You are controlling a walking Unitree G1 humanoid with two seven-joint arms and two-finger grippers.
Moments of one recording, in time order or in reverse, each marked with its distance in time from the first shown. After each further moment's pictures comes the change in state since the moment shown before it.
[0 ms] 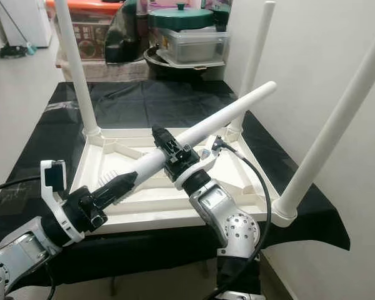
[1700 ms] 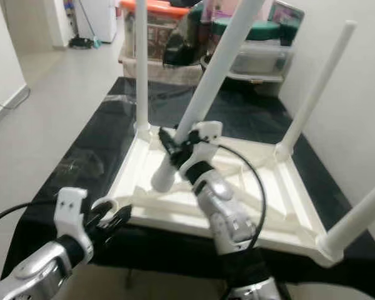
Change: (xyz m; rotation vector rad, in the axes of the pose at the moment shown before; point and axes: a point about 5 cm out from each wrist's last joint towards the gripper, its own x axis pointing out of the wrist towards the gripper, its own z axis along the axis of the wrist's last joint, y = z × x) left arm -0.013 0.028 -0.036 0.495 0.128 0.614; right arm 0.012 -0.002 0.016 -1.088 -0.046 -0.175
